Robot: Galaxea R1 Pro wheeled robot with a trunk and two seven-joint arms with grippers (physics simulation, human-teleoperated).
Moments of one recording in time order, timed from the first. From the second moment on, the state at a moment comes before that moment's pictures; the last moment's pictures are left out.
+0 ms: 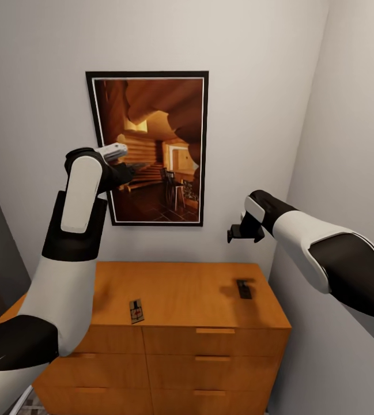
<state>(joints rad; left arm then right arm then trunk) -1.20 -0.11 -0.18 -1.51 1.06 0.95 1.36 -1.55 0.05 0.39 -0.06 -0.51 1.04 -0.15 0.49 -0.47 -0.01</state>
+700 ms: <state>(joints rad) -1.19 -0.10 -0.23 -1.51 1.06 0.94 1.36 -1.53 0.05 0.39 -0.06 -0.51 1.04 -0.15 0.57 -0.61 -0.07</state>
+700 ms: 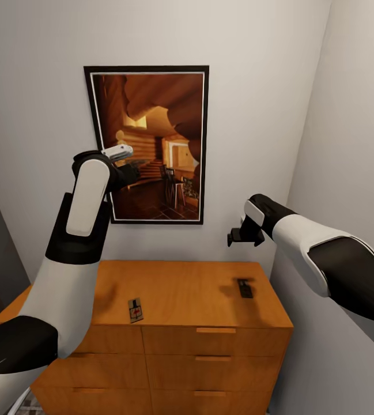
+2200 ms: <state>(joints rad) -1.19 -0.10 -0.26 -1.52 1.06 0.94 1.36 -1.52 0.04 0.39 -0.06 -0.51 1.04 -0.15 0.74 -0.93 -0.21</state>
